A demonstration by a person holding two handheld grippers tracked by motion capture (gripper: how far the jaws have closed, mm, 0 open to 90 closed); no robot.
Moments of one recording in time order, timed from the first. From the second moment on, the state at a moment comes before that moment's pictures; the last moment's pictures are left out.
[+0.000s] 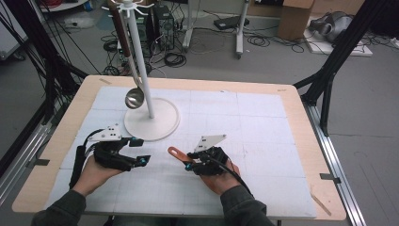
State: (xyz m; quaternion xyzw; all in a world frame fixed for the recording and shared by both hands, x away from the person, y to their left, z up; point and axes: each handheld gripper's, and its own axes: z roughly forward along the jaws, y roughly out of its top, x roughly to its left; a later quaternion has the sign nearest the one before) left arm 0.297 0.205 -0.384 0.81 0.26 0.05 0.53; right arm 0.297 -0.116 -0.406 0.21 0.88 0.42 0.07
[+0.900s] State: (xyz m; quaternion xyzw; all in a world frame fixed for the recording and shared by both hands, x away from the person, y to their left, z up) left arm 0.306 0.168 -0.397 0.81 0.25 -0.02 0.53; right arm 0.288 -0.090 -0.391 0.17 0.87 0.45 0.08
